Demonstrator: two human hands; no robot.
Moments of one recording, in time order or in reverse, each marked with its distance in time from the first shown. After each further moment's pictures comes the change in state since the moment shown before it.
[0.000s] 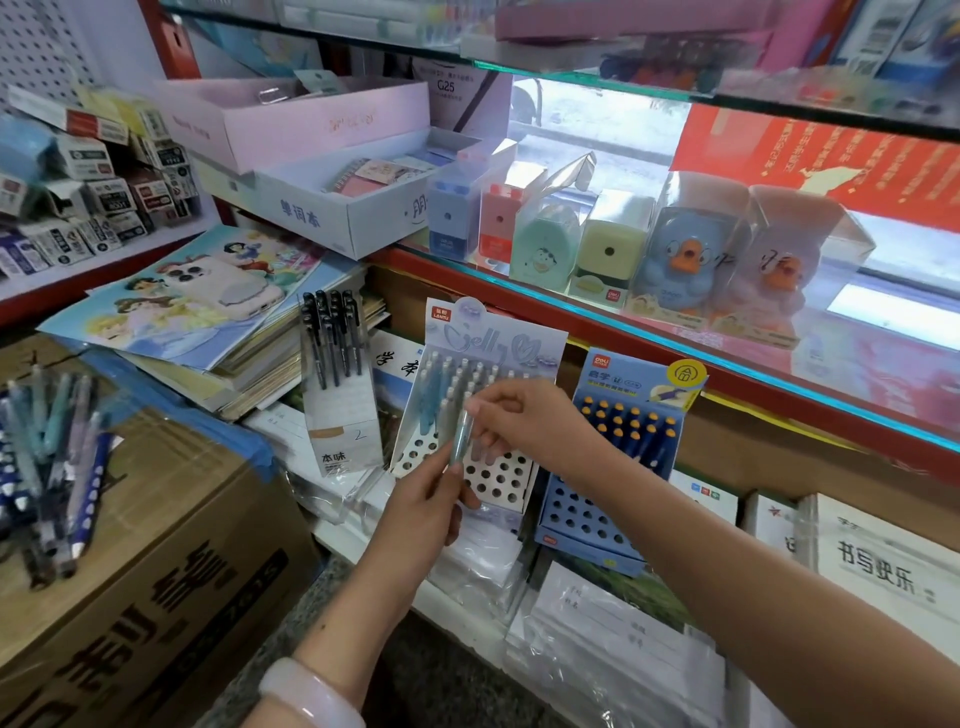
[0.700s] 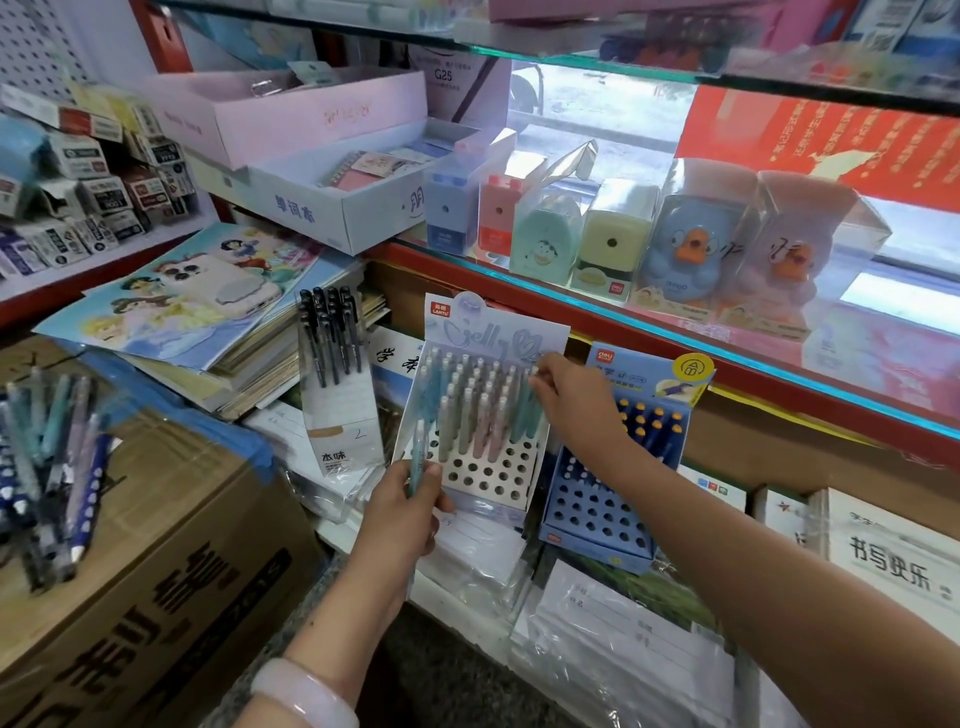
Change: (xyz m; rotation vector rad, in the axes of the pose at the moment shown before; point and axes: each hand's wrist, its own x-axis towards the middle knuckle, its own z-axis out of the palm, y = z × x) left_hand 0.005 -0.005 -0.009 -0.074 0.165 -0.189; right_hand 0.037 0.054 -0.025 -0.595 0.388 -0.122
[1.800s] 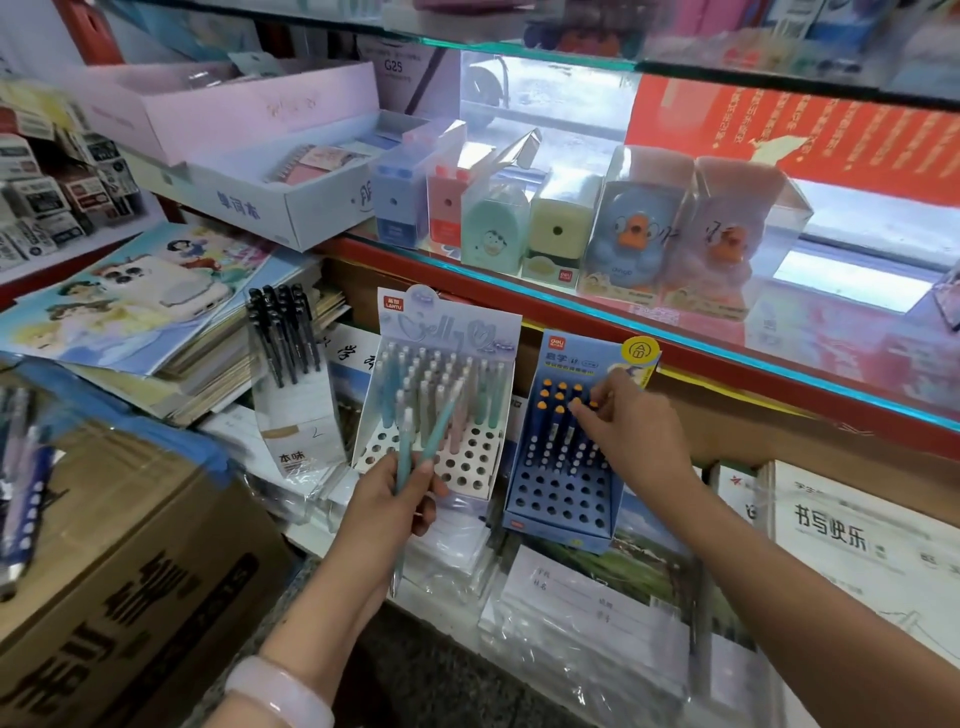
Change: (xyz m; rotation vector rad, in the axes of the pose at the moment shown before) left_hand -0.007 -0.003 0.019 -0.035 -0.140 0.081; right_hand -0.065 0.035 -0.063 -0.087 0.011 0.269
